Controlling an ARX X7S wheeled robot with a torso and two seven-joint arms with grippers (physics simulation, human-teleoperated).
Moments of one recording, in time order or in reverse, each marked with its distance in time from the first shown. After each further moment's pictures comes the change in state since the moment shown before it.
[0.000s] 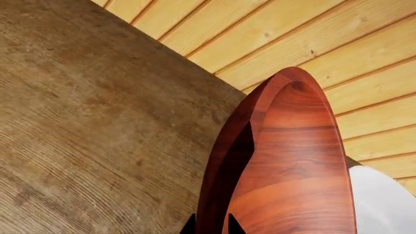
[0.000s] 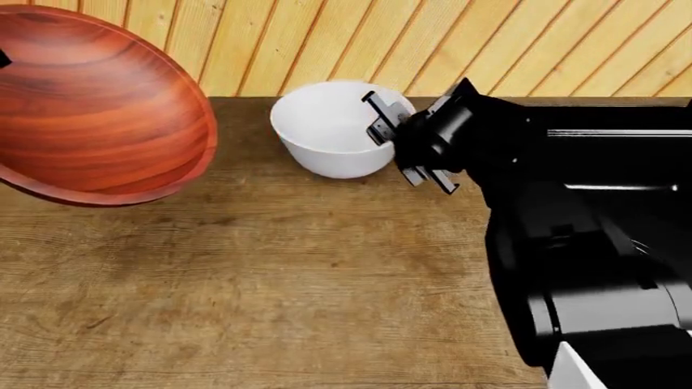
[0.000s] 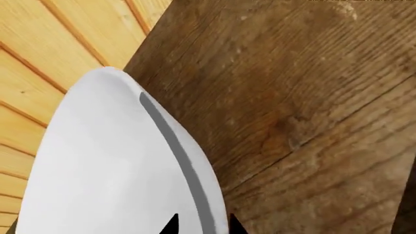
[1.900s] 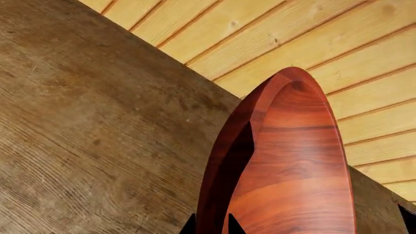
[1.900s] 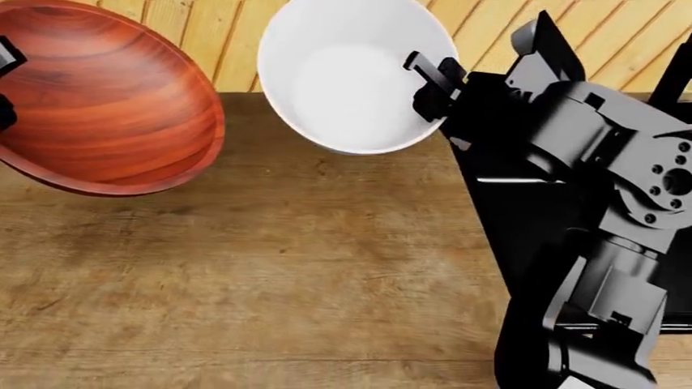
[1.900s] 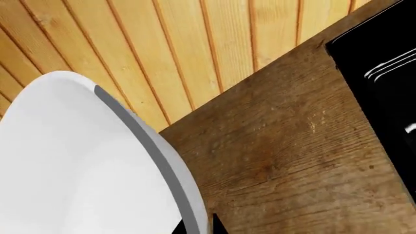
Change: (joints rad) left arm 0.038 0.008 0.018 -0.018 0.089 0.034 0.129; right arm -0.270 0.030 0.573 -1.018 -0.070 0.719 0.233
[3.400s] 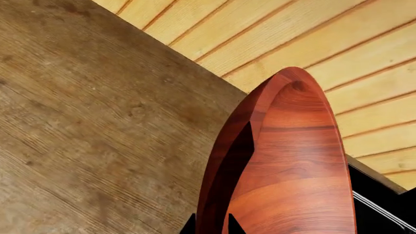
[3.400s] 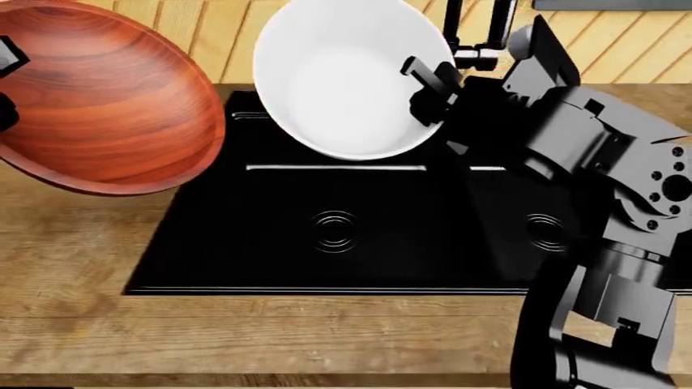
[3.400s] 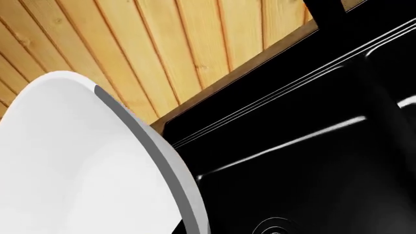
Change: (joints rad) left arm -0.006 0.002 0.012 -0.004 0.008 0.001 0.009; right arm -0.032 0.056 -0.122 0.011 0.150 -0.088 0.037
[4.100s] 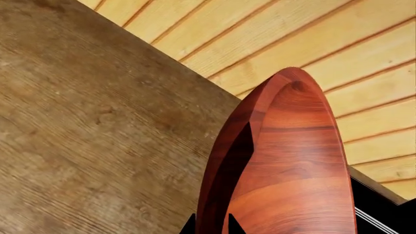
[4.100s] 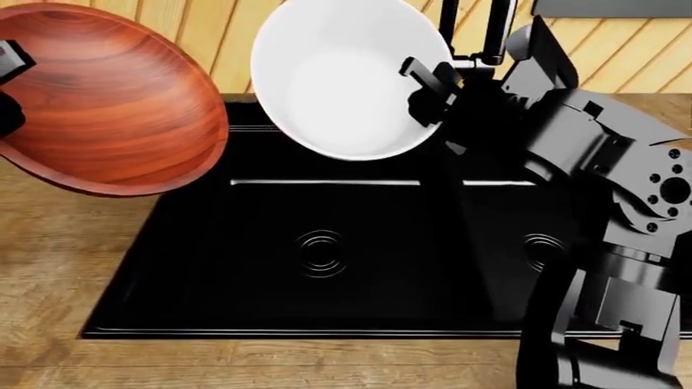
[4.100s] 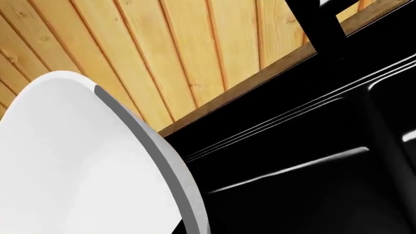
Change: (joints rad) left arm 0.012 0.004 0.005 -0.003 0.008 0.008 0.016; right arm -0.012 0.019 -0.046 -0.005 0.037 -0.038 -0.010
